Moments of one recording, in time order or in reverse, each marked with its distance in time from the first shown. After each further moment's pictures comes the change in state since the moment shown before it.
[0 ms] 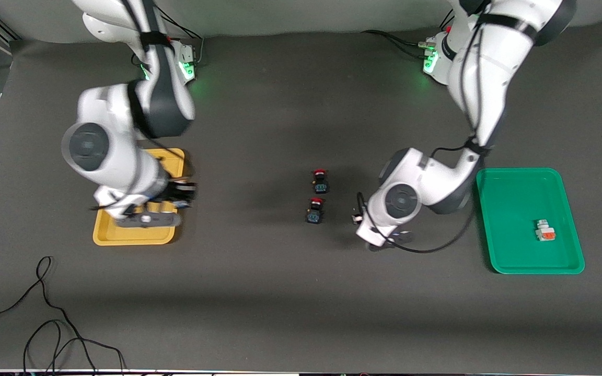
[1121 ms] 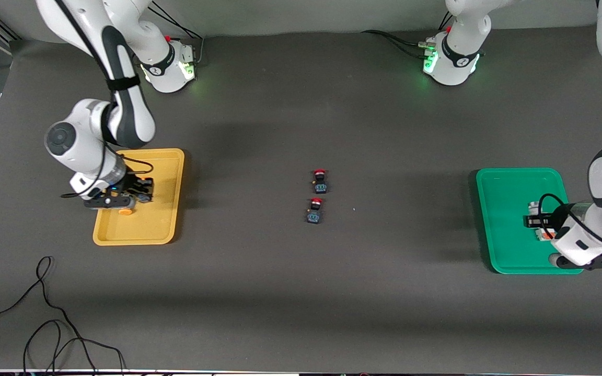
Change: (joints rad) left arm 0.493 -0.126 0.021 0.043 0.088 -0.255 0.758; right arm 0.000 -0.033 -0.037 -0.660 0.209 0.702 -0.364
